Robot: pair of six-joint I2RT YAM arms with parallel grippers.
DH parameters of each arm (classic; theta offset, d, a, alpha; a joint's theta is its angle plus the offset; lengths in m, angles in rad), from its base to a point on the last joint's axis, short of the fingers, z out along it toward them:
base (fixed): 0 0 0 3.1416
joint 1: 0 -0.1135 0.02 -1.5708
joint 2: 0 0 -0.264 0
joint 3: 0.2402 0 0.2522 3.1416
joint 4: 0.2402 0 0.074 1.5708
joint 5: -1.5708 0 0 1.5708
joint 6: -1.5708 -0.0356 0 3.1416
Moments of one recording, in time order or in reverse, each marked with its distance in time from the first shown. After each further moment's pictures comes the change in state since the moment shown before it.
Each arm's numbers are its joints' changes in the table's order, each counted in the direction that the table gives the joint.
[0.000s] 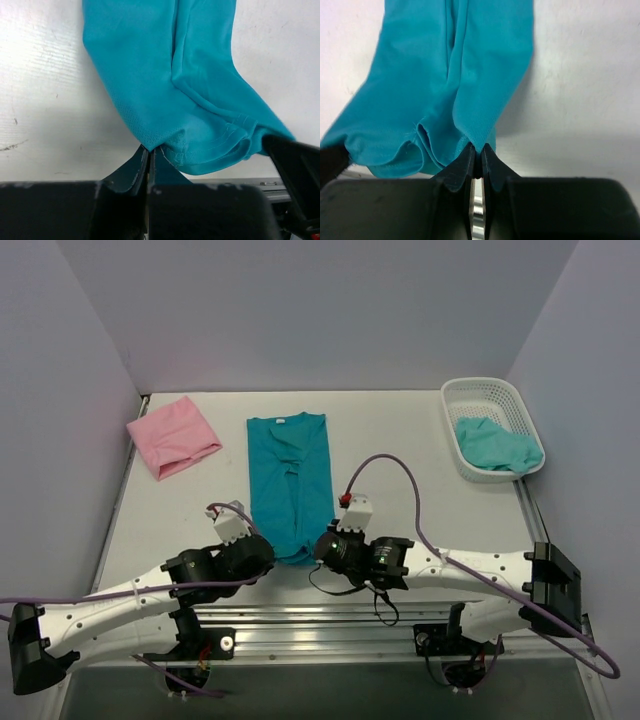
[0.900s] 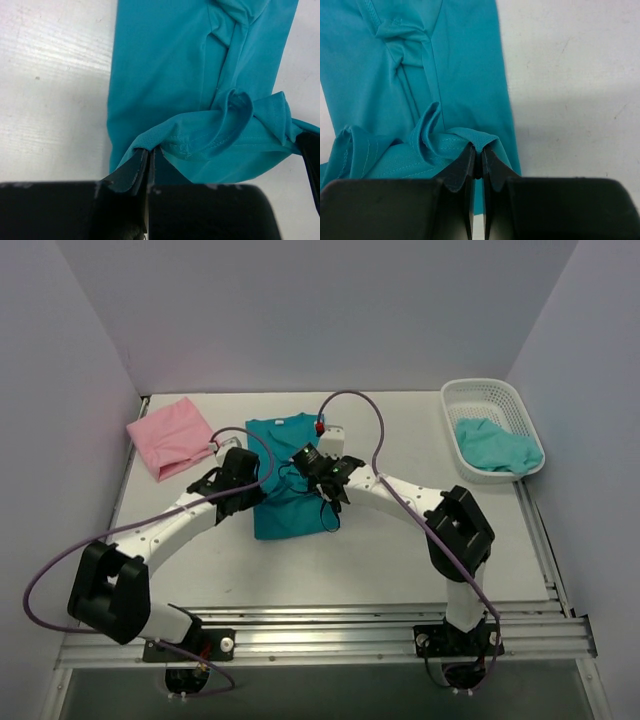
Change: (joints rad) left arm -0.636 -0.515 0.265 -0.333 -0.314 -0.502; right arm 0.439 -0.553 0.588 0.031 0.073 0.381
